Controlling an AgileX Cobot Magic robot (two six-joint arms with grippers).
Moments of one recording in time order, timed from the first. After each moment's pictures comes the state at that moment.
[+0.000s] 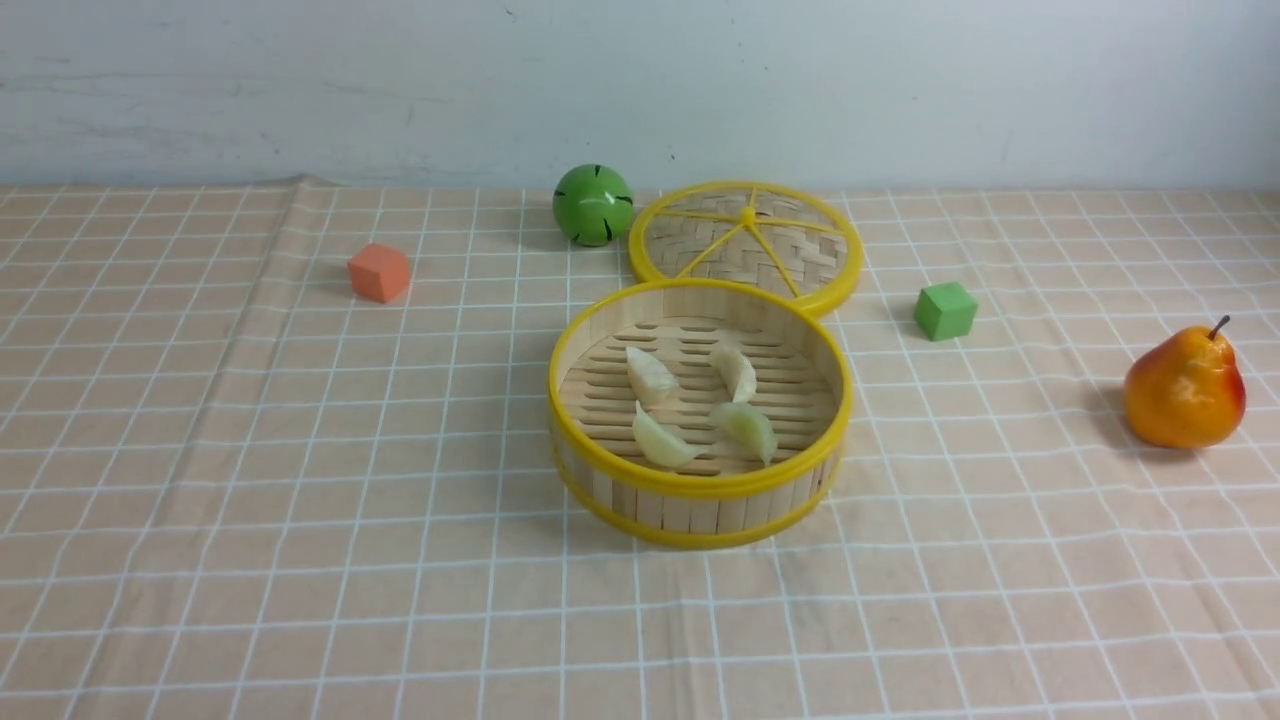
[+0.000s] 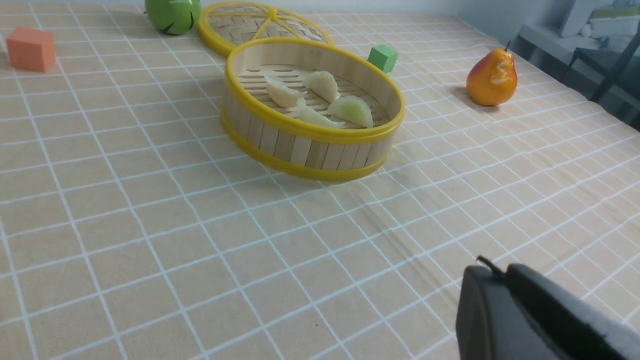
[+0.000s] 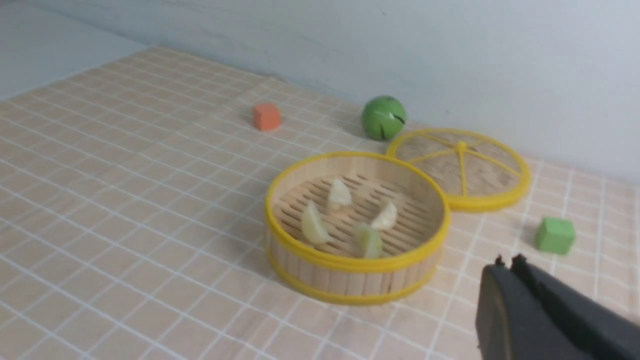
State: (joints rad) right arm 0.41 0.41 -0.59 0.18 0.46 -0.16; left arm -0.61 0.02 -0.39 -0.05 0.67 -0.23
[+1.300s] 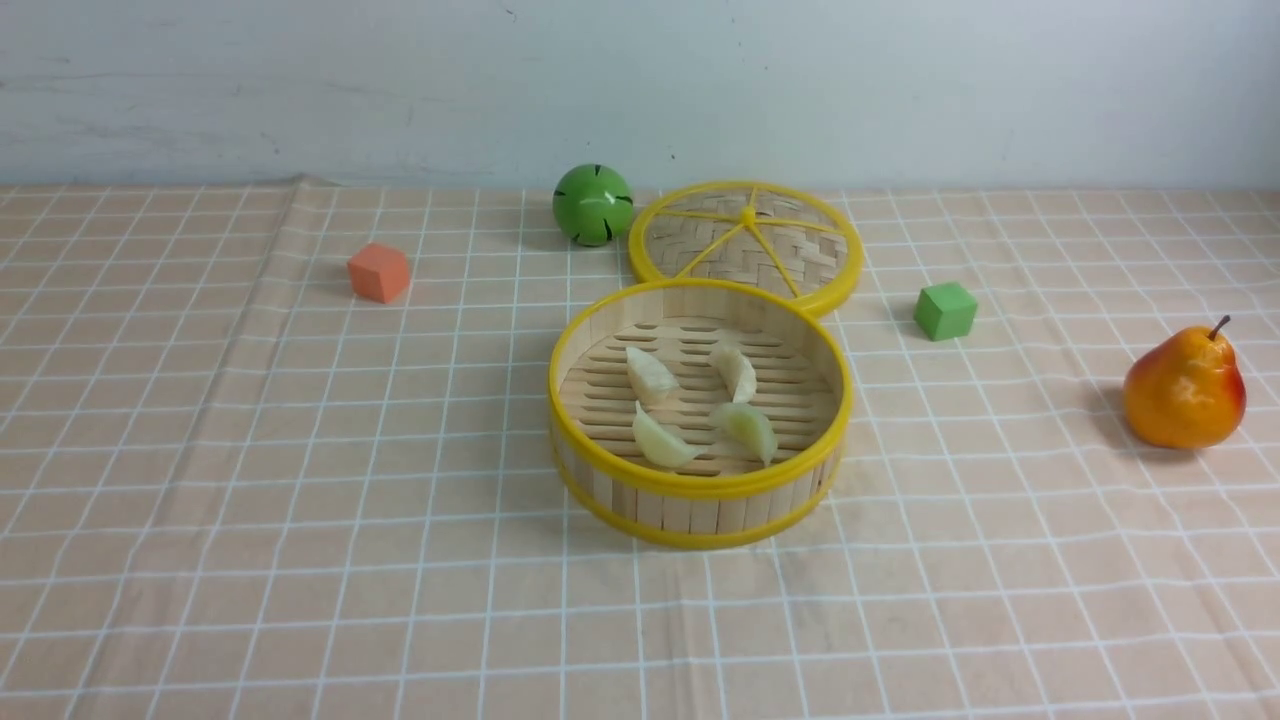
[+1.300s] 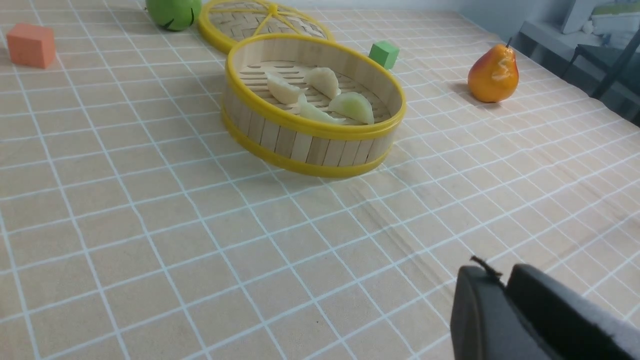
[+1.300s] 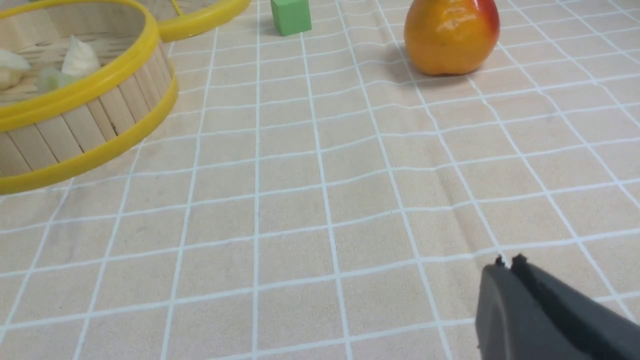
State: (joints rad) right arm 0.01 -0.01 0.01 -0.06 0.39 0.23; left arm -0.61 0.02 -0.39 -0.05 0.68 -0.23
